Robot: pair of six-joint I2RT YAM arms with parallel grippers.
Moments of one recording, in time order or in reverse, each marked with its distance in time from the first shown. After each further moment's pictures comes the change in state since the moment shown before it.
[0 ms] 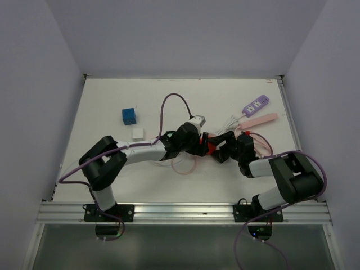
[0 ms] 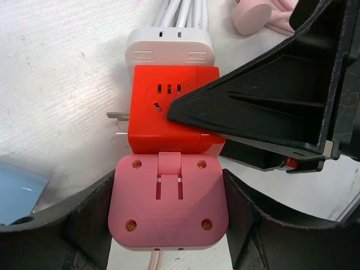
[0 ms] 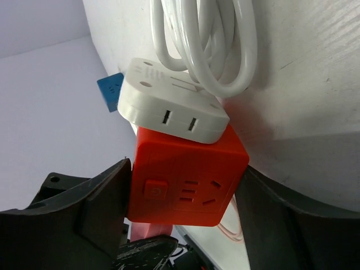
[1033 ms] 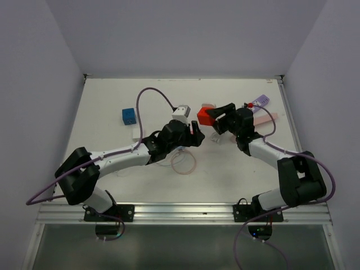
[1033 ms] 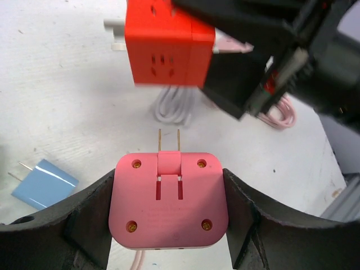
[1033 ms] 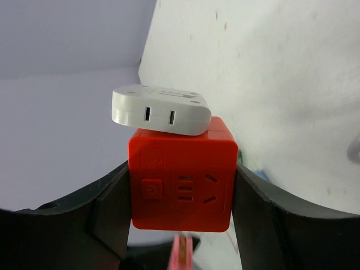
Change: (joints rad) left arm 0.022 -0.227 -0.101 0.102 -0.171 -0.115; right arm 0.015 -0.053 0.373 -0.298 0.100 -0.077
